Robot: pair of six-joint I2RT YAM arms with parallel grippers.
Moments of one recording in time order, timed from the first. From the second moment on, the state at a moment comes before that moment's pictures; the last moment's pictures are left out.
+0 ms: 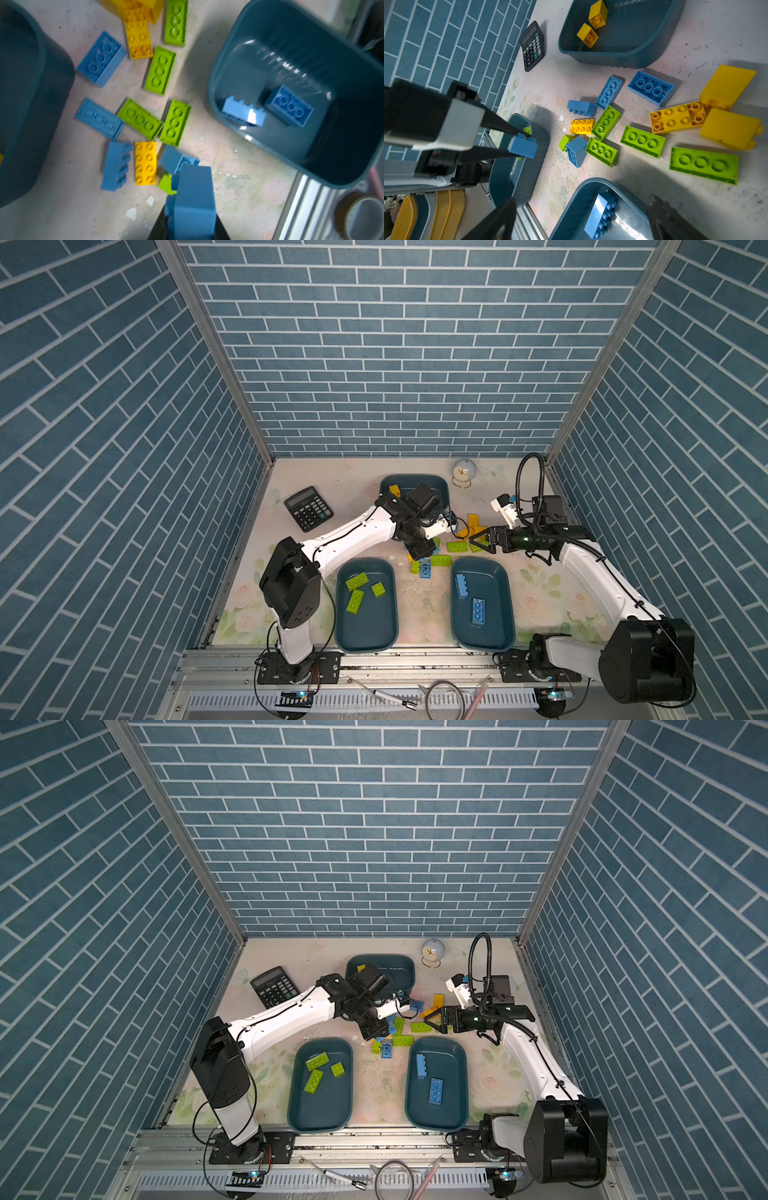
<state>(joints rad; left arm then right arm) -0.86 1.80 1.56 -0.90 0.27 0.24 0.09 1.22 0.88 -0.67 -0.83 -0.03</state>
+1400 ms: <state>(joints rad) -0.98 1.91 1.51 -0.67 0.34 -0.31 0.03 1.20 0.91 -0.77 -0.76 -0.06</state>
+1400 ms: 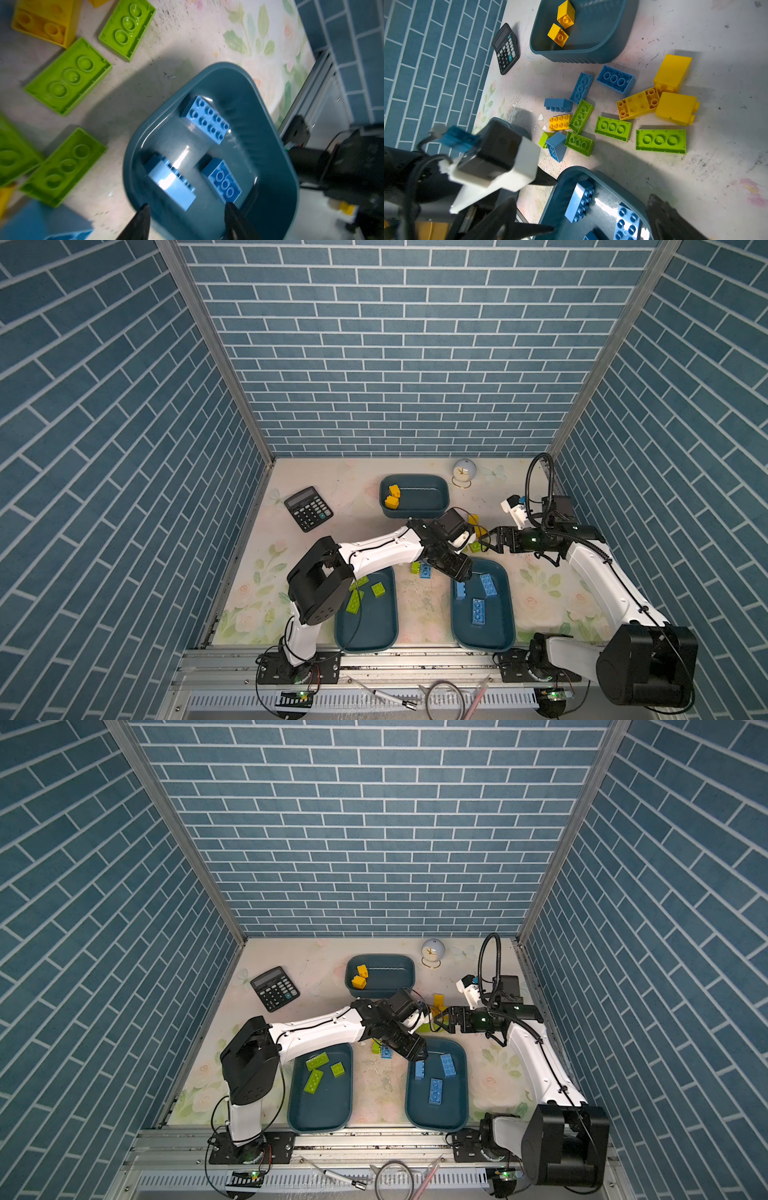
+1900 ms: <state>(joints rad) -0.73 1.94 1.64 -0.92 0.13 0.26 0.05 1.18 0.91 -0.73 -0.84 -0.05</state>
